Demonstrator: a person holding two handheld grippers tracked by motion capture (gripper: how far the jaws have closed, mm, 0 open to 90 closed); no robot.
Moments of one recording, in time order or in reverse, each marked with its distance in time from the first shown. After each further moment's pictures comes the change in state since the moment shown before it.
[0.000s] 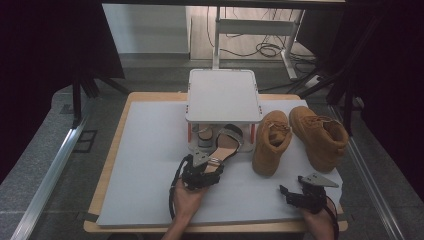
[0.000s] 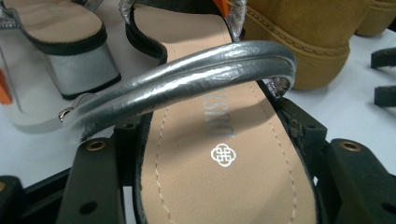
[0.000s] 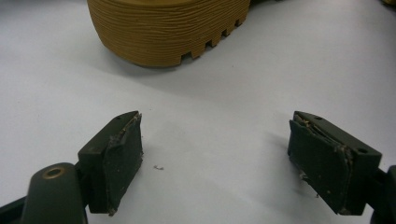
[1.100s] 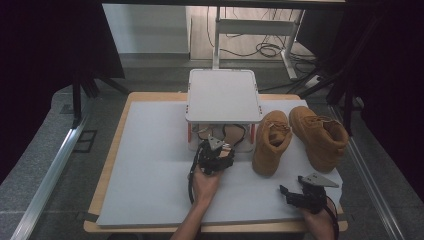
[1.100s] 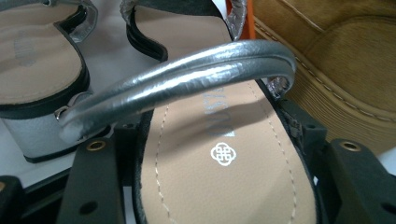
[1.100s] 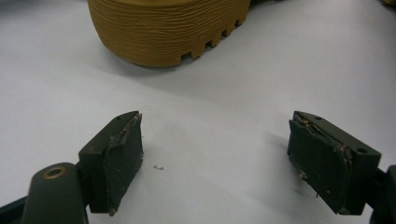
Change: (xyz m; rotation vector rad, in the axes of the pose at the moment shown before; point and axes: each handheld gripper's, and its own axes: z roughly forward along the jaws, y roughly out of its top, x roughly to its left) left arm -0.002 0.029 0.060 -0.010 0.081 -0.066; right arm 0.000 0.000 0.000 -0.002 0.002 0.000
